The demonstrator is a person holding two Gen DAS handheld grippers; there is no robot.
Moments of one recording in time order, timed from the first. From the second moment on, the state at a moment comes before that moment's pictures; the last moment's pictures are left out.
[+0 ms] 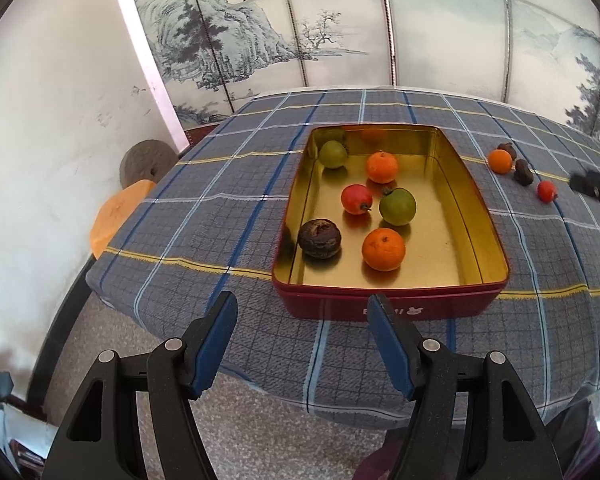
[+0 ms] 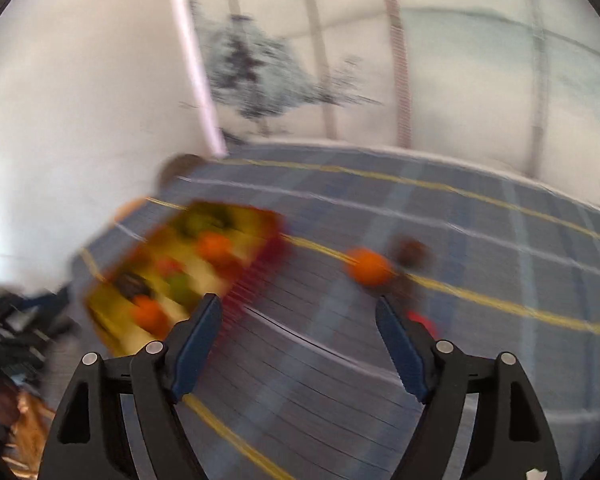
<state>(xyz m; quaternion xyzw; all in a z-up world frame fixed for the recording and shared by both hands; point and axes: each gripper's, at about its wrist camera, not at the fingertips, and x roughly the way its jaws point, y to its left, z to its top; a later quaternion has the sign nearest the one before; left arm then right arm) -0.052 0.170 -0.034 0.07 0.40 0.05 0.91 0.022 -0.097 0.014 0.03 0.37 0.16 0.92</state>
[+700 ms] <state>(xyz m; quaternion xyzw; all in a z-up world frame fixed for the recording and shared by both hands) -0.008 0.061 0.005 0.05 0.44 -0.13 0.89 0.028 -0.308 -0.068 0.06 0.48 -0.10 0.87</state>
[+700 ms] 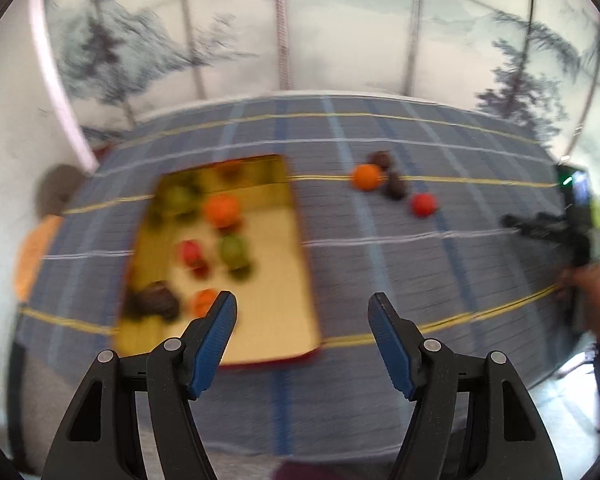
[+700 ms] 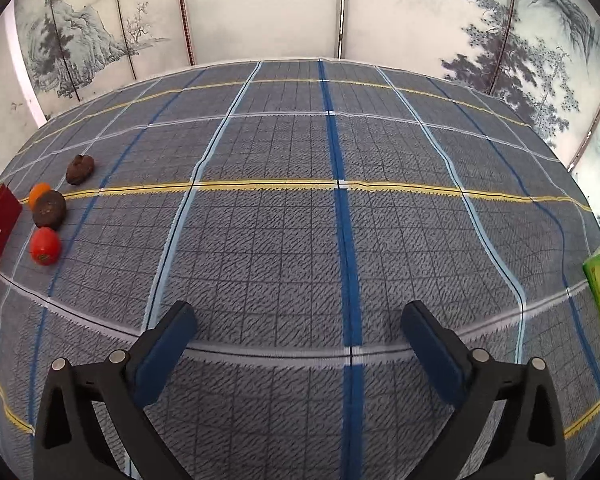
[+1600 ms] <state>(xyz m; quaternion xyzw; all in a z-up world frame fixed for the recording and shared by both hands) 0.173 -0.080 -0.077 -0.04 0.51 -0.11 0.85 0.027 -0.306 -0.066 0.07 0.48 -0.08 0.87</state>
